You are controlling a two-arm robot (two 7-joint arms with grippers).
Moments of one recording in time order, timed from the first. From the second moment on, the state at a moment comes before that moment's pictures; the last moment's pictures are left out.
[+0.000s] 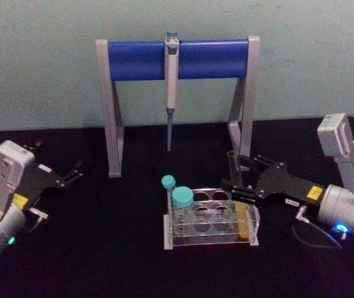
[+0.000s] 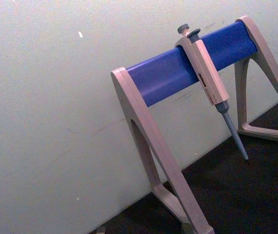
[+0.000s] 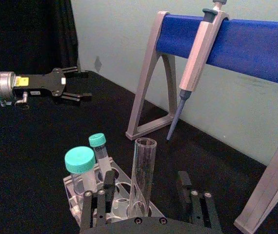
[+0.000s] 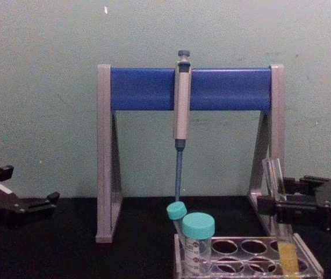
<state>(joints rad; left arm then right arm) -0.20 0.60 0.45 -1.41 -0.25 -0.12 0.03 0.29 0.59 -0.45 -1.45 0.52 0.03 0.63</state>
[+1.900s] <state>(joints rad) -0.20 0.60 0.45 -1.41 -0.25 -0.12 0.03 0.27 0.59 -0.43 -1.46 0.55 0.01 0.62</state>
